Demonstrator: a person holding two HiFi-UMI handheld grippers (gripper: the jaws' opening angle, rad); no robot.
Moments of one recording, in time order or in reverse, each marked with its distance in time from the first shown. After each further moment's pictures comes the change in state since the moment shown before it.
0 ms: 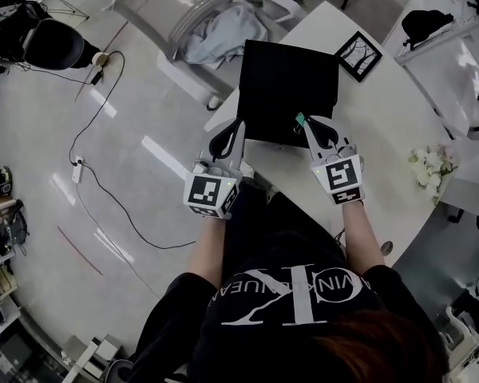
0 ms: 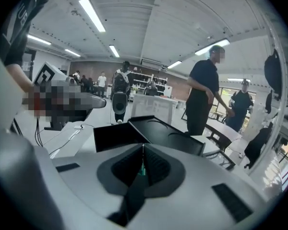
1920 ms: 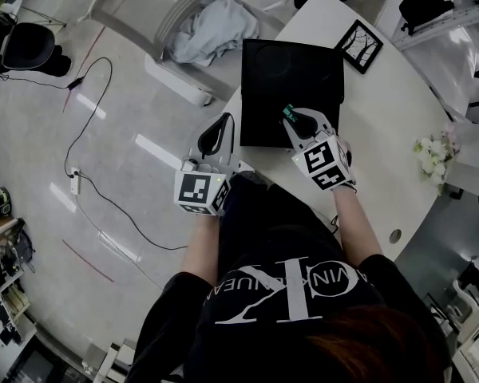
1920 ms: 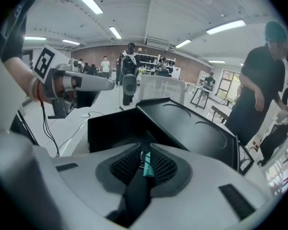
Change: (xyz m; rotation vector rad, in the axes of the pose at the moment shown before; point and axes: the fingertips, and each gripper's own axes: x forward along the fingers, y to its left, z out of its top) left arm 0.016 0.053 -0.010 -0.042 0.049 -0.036; right arm 0.070 0.032 -0.015 -0.030 0.224 0.113
